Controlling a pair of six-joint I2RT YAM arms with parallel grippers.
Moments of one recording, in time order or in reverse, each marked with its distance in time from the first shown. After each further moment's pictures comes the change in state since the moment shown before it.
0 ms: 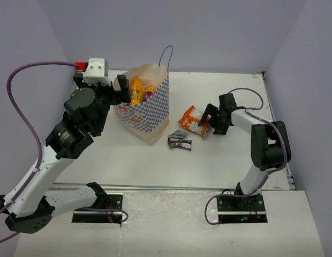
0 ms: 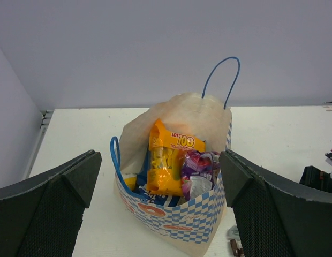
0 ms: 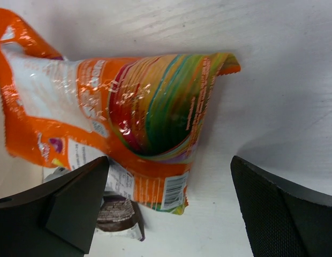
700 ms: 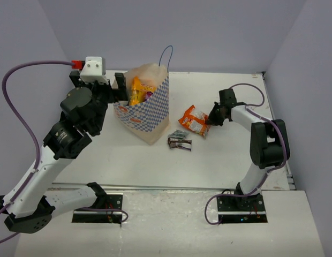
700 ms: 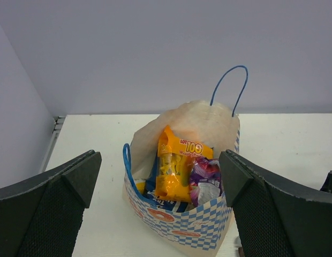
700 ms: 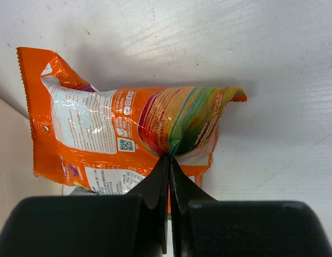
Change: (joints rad) left arm 0.000 0.001 0.026 0.007 -0.034 0.048; right arm 0.001 0.048 0.085 -0.011 0.036 0.032
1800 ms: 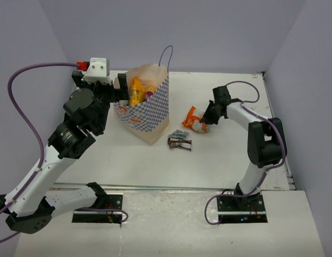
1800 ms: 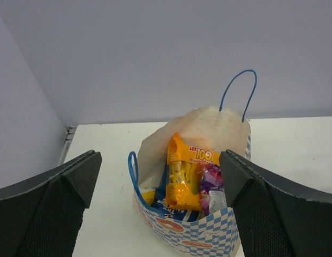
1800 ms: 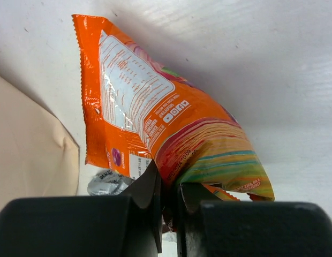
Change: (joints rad) left arm 0.000 -0.005 -0.054 0.089 -0.016 0.082; right arm 0.061 0.036 0.089 -0.074 0.006 0.055
